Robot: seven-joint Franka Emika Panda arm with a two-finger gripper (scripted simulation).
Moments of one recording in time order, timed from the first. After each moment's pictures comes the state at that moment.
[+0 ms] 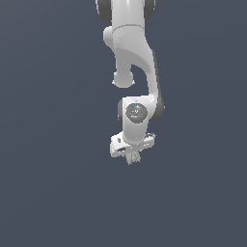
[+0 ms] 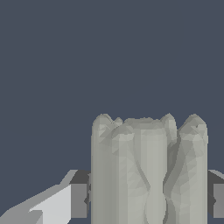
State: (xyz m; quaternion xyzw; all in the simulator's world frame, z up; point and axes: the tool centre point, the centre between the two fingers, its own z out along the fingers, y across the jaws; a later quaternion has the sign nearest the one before) arm 0.035 0.040 0.042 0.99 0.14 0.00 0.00
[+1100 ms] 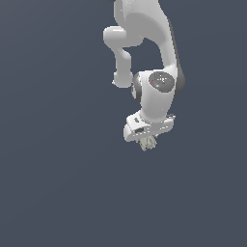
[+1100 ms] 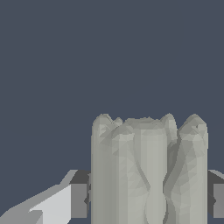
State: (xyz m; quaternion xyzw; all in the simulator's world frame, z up) arm 0.011 0.100 0.134 0.99 0.14 0.00 0.00
